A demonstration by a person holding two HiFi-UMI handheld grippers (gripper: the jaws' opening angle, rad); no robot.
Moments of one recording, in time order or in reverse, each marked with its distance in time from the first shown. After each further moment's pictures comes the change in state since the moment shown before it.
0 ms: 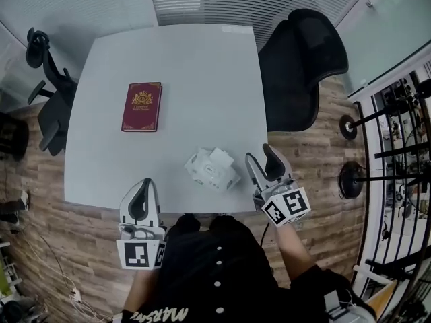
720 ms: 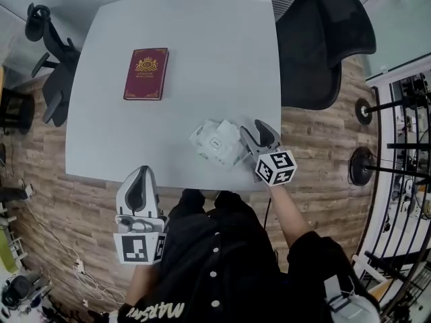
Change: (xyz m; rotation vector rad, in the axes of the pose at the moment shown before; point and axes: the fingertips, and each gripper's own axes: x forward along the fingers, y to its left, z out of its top) left arm -0.017 -0.007 -0.016 0.006 0.094 0.063; right arm 0.050 -0.041 -0.151 0.087 0.285 0.012
